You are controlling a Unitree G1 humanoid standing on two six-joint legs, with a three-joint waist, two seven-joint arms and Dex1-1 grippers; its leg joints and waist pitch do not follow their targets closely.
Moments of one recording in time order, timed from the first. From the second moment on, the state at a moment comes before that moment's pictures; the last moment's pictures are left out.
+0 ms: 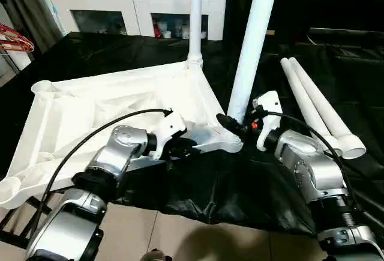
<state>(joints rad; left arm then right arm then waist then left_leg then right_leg) -0.65 0.30 -0.28 0.73 -0.01 0.09 -1.07 -0.45 -0.24 0.05 0.32 0.26 0.30 0.66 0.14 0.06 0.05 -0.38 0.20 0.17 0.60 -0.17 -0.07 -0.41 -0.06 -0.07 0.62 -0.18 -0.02</state>
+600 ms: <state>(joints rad) -0.63 0.32 -0.28 0.68 0.00 0.11 -1.10 -0.56 -0.23 0.06 0.50 0.23 0.25 0.70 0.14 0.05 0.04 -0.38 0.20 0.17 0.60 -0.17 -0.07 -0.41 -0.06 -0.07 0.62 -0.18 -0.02</state>
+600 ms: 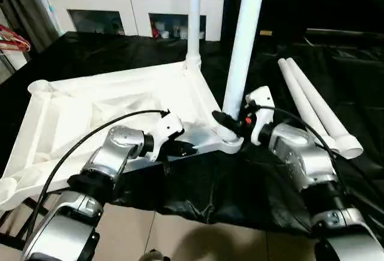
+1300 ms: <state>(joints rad) -0.58 0.36 -0.30 0.56 -0.01 0.18 -1.15 -0.48 -0.32 0.09 0.35 0.25 0.37 0.82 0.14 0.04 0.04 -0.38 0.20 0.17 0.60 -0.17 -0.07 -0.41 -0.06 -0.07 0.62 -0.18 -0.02</state>
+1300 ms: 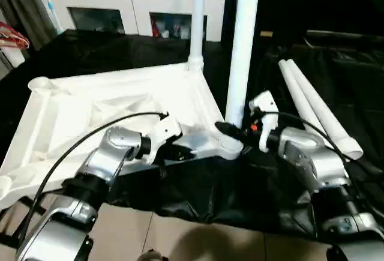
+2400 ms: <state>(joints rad) -0.55 0.36 -0.31 0.50 0.00 0.21 -1.13 -0.35 -0.20 -0.07 0.37 0.40 0.27 0.77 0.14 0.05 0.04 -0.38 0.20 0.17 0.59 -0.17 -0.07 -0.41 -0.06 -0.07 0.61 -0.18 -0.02</state>
